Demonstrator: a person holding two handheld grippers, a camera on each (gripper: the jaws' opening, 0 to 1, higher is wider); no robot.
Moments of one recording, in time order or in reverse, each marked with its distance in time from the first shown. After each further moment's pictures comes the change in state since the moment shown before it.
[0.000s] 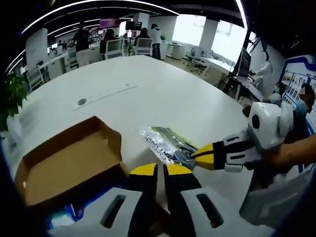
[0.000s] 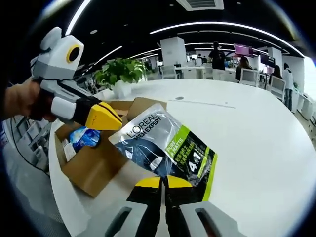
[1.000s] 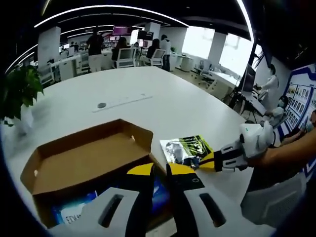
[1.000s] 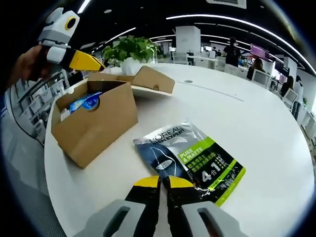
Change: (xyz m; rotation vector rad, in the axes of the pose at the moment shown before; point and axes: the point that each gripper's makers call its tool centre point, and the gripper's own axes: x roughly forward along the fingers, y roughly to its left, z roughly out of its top) left arm -0.057 0.034 0.000 -0.067 -0.105 0.054; right arm 0.005 -0.005 -0.040 -0.162 0.145 0.017
